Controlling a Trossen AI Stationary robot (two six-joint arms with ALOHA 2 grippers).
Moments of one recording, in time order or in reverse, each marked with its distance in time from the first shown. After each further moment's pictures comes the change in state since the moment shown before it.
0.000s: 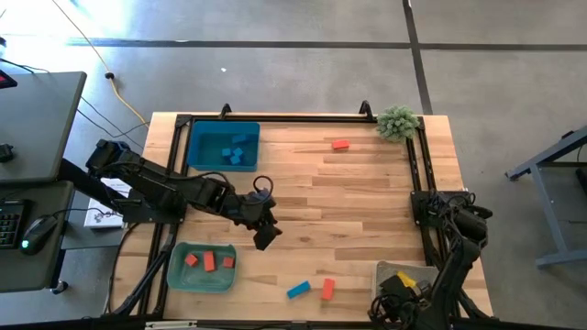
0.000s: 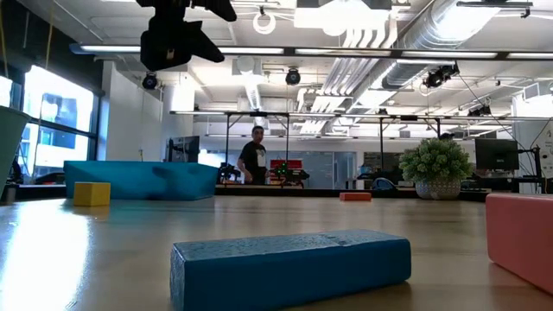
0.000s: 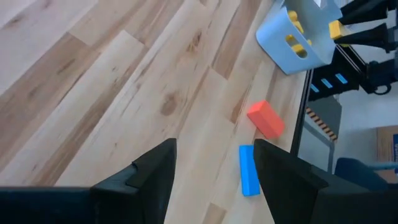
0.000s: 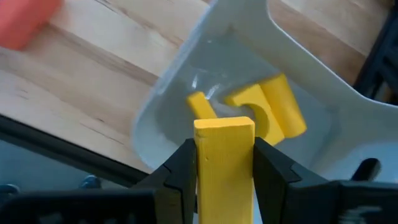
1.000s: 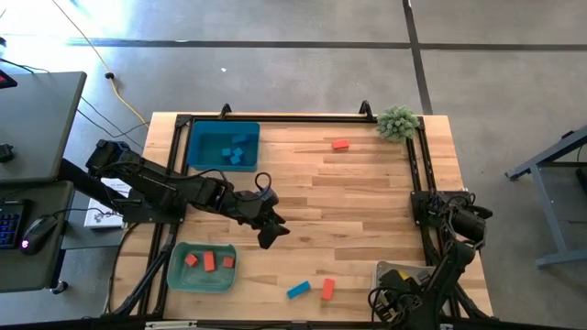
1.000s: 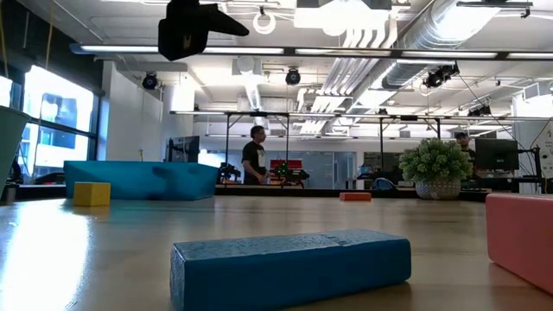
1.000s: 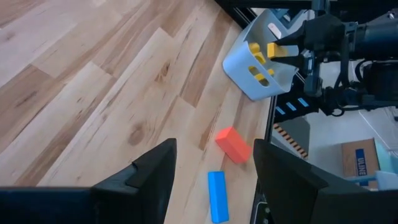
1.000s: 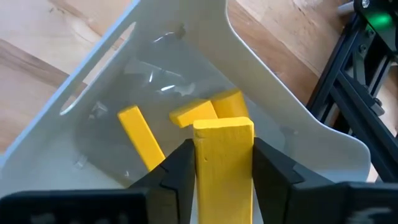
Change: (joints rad) left arm 0.001 0.000 0.000 0.146 -0.001 -0.007; right arm -0.009 0.000 -0.157 -0.001 -0.085 -0.123
